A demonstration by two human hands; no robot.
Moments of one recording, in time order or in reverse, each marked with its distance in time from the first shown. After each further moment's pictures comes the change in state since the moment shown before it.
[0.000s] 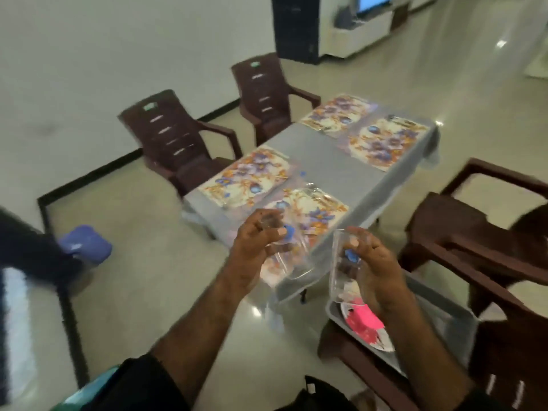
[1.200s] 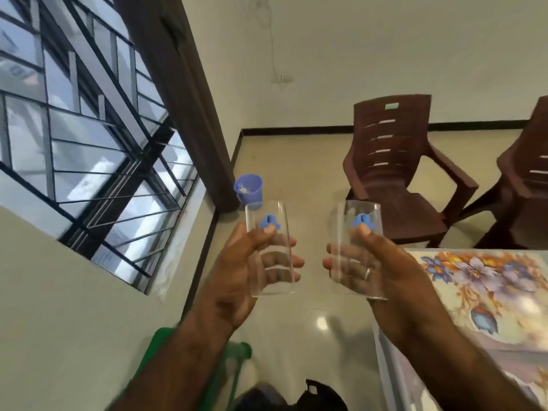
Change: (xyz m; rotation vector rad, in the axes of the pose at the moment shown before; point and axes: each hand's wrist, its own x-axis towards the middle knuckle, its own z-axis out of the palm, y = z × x) left_hand -0.002 0.209 -0.398 -0.277 0.802 0.093; right_hand 0.189 0.056 0.547 -0.243 -0.669 0.387
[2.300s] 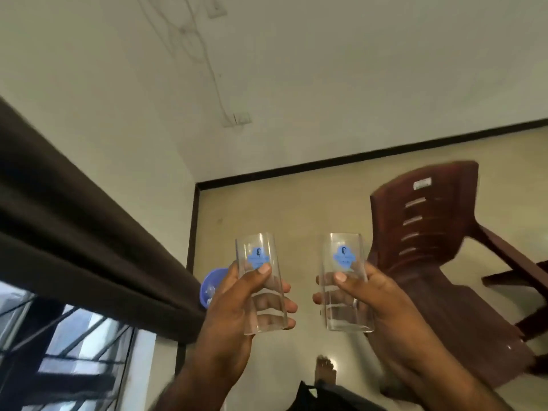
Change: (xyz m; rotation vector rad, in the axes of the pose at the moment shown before) left_hand 0.694 0.201 -0.016 0.144 -0.054 -0.166; right_hand 0.669 -0.148 0.113 -0.070 0.039 0.000
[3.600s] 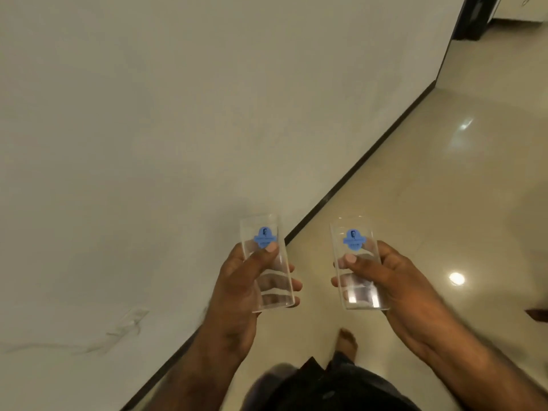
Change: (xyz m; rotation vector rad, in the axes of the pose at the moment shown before) left_hand 0.877 0.348 0.359 0.439 -0.444 -0.066; right_hand 0.763 -0.367 -0.222 0.244 0.590 -0.126
